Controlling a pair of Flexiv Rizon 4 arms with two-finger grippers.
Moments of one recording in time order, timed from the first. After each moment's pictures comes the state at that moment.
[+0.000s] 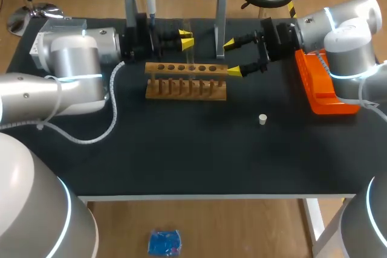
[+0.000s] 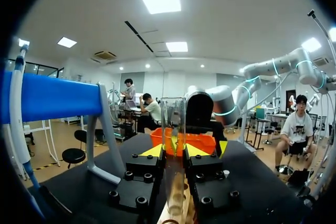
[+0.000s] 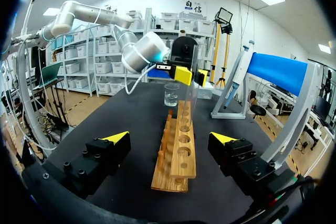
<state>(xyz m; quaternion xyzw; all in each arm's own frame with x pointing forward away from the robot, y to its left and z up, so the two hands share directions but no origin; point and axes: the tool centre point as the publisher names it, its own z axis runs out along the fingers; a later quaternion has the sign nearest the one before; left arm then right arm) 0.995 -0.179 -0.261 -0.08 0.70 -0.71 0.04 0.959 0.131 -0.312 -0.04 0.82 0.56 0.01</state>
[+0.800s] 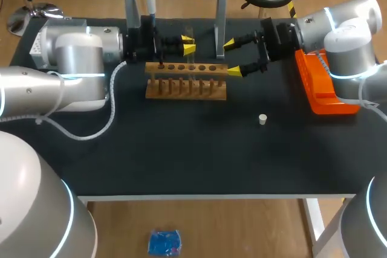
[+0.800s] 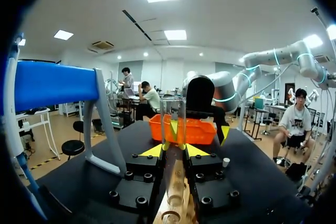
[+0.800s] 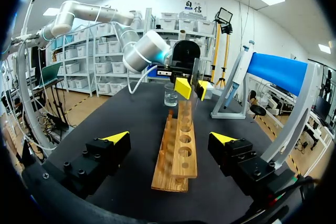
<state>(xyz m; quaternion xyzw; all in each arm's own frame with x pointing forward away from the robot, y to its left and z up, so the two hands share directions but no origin) 0.996 -0.183 -0.283 -0.07 0.74 -0.67 0.03 0.959 0.131 -0.312 -0.04 0.82 0.56 0.01</state>
